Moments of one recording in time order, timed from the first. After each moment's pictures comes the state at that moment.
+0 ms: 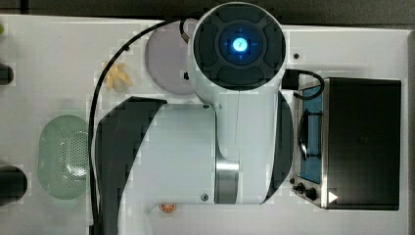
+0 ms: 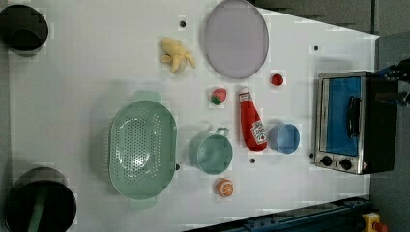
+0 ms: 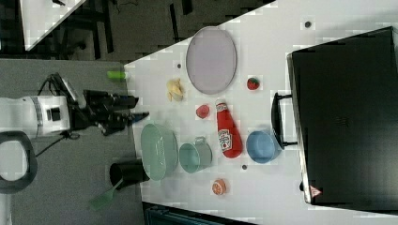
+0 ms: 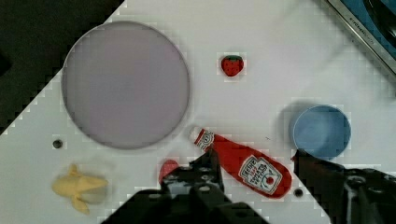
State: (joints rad) arm -0.03 -0.02 0.02 -1.77 -0.01 0.19 0.02
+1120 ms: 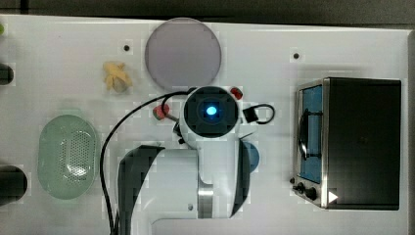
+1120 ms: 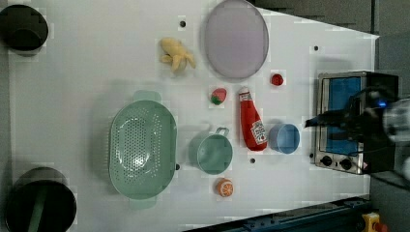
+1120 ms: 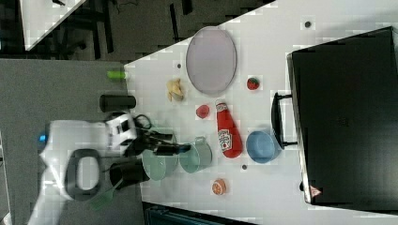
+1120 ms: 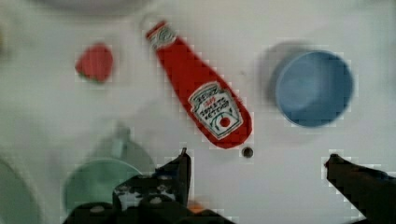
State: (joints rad) arm -0.10 -0.10 0.14 -2.25 0.03 0.41 -0.43
